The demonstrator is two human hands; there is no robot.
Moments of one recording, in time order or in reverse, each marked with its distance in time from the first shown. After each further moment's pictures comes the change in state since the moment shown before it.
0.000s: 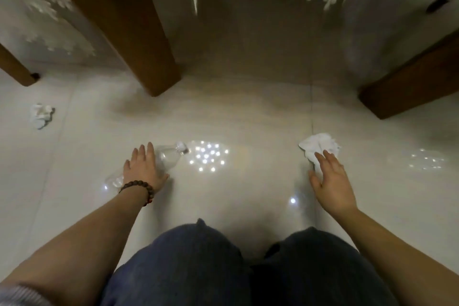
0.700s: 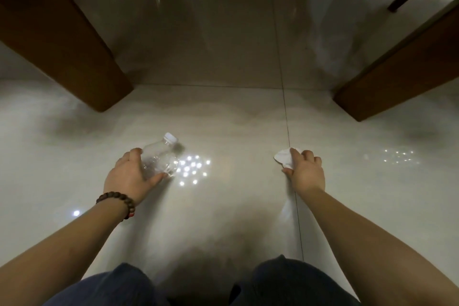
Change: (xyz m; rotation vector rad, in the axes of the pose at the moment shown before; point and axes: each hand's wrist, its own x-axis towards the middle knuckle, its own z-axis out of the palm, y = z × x) left_hand 0.044 0.083 0.008 -0.292 0.182 0.171; right_hand 0.107 0.045 0.052 -0.169 -0.054 0.176
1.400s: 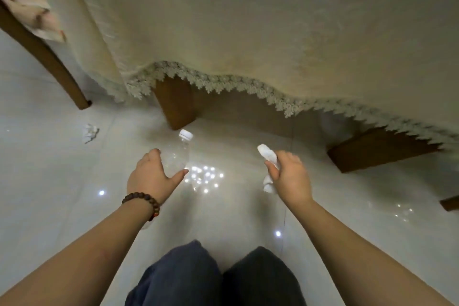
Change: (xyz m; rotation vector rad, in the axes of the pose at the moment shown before) left_hand -0.141 0.062 -0.248 -0.130 0.164 -0.228; right_hand -0.155 -0.136 -0.253 0.276 0.207 -0.455
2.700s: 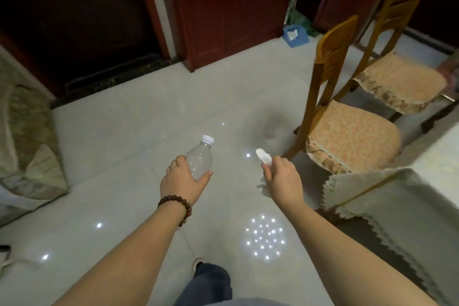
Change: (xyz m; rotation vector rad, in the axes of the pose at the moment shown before) left_hand -0.233 -0.285 -0.578 -0.264 0.527 -0.646; right_hand -0.175 -0.717 -0.143 0.032 -0.226 -0.732
